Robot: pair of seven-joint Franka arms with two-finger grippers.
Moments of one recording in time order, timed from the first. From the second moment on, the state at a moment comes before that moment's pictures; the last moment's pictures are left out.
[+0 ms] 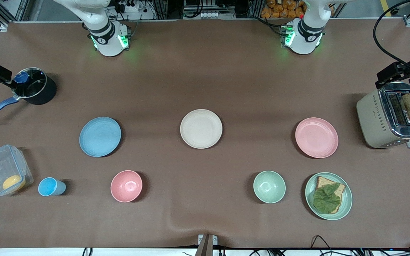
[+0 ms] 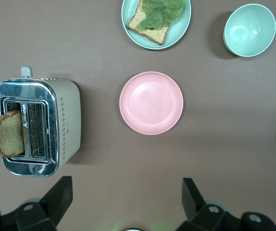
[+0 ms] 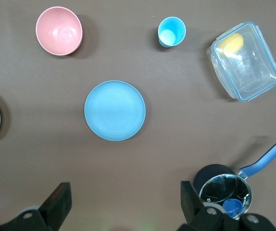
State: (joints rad) left arm 0.01 -0.03 -0.02 -1.57 0.03 1.50 -0.09; right arm -0.14 0.02 0.06 -1.46 0.00 1.43 -0.13
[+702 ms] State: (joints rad) left arm 0.01 -0.03 -0.02 -1.56 0.03 1.50 -0.09; right arm -0.14 0.02 0.06 -1.46 0.00 1.43 -0.13
